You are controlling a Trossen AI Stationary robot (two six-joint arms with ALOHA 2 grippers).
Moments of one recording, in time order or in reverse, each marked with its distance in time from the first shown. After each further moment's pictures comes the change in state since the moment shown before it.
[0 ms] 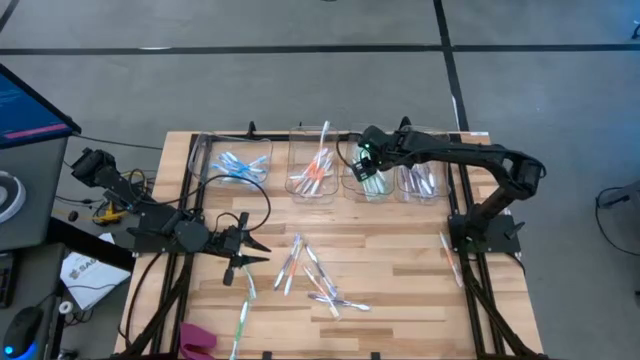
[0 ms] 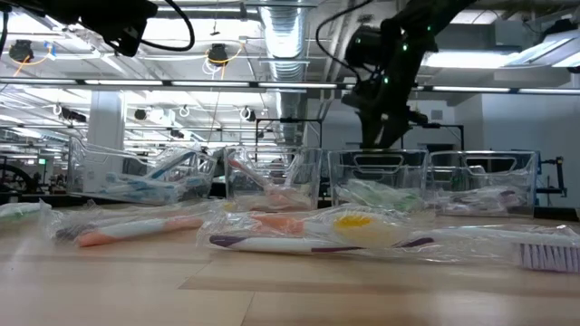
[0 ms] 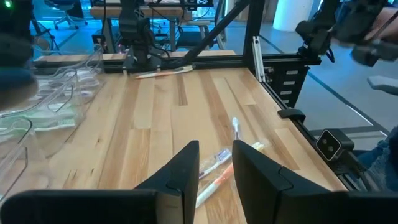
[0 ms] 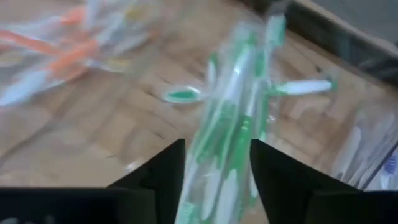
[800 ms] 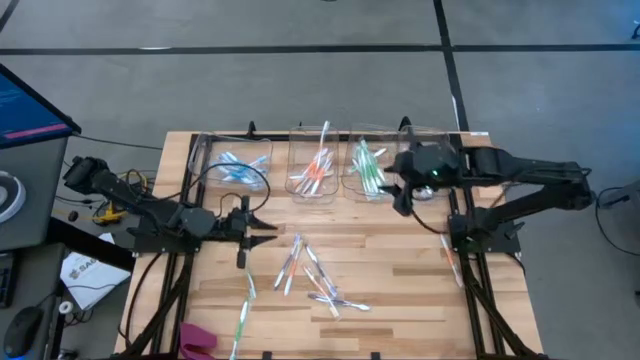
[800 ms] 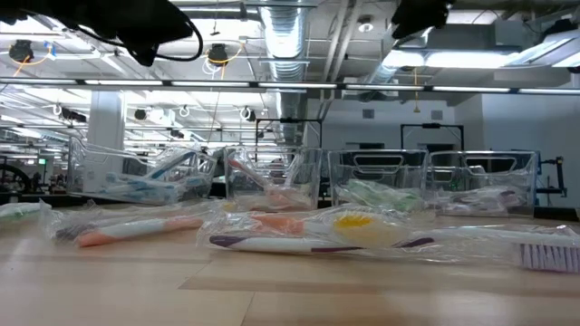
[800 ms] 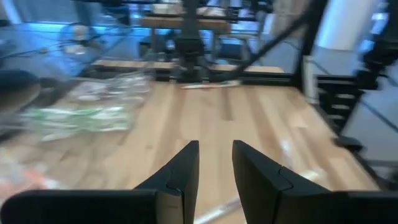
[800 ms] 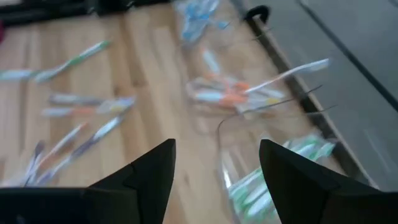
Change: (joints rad) left arm 0.178 0.000 0.000 0.047 -0.008 0.008; right arm 0.399 -0.481 0.072 -0.139 0.032 -0.368
